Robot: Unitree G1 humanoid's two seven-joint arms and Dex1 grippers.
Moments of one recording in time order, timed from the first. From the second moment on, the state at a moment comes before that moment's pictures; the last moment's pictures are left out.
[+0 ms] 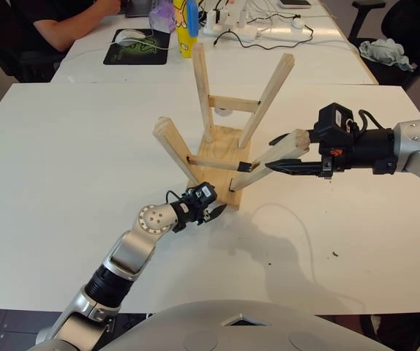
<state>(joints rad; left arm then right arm) -0.08 0.33 -0.49 -0.23 0.04 0.51 -0.55 -0.42 -1.00 0.05 -0.46 0.62 0.79 1.07</state>
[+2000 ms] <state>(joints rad) -0.15 0.33 -0.48 -0.12 0.07 0.46 -0.59 -0.37 -0.54 0.03 -0.12 0.61 0.61 1.03</state>
